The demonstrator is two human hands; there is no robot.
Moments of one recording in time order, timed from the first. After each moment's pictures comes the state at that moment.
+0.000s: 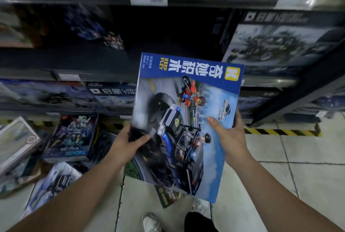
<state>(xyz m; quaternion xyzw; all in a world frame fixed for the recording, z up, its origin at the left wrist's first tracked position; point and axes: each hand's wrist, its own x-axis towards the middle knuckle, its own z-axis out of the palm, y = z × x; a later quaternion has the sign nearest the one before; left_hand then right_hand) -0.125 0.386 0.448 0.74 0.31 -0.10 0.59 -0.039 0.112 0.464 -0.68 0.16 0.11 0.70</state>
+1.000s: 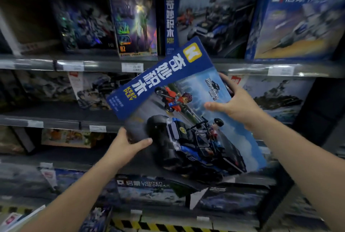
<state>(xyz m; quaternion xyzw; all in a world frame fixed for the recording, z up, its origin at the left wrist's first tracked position) -0.136 0.428 0.832 0.77 0.16 0.14 0.60 -0.013 0.130 0.943 -0.78 -0.25 0.00 0.57</state>
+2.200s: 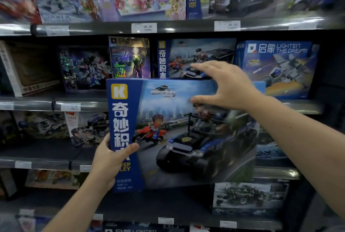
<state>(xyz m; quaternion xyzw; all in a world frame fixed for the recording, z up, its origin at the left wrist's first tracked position) -0.118 0.405 0.926 0.65 0.14 0.30 0.68 0.001 0.128 1.093 -0.84 -0.40 -0.35 0.07</state>
